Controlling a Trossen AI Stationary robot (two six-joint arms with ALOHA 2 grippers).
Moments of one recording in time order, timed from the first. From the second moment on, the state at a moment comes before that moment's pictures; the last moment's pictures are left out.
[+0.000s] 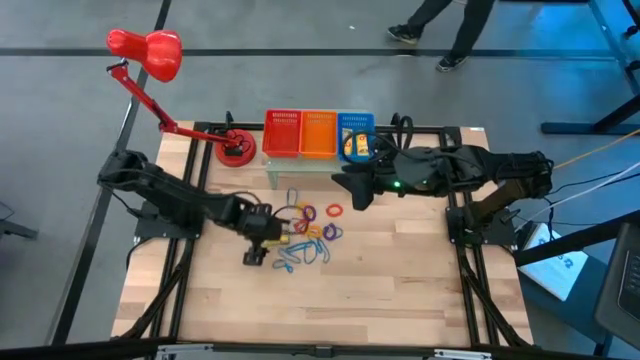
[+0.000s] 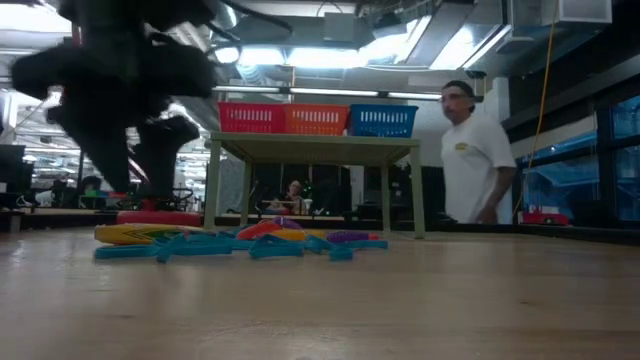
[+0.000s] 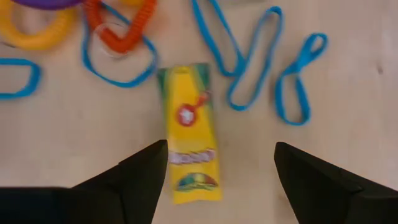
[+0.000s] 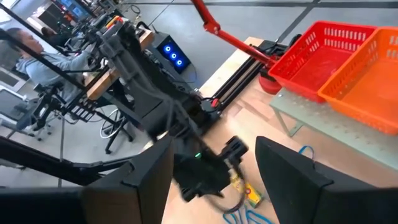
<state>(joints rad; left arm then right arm) -0.28 1.41 0.80 -0.55 -0.01 -0.15 0.25 1.54 1.88 -0.80 0.46 0.89</state>
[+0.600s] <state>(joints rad) -0.21 1.41 0.64 -0.36 0.01 -0.15 0.28 1.54 1.88 -0.79 0.52 0.94</state>
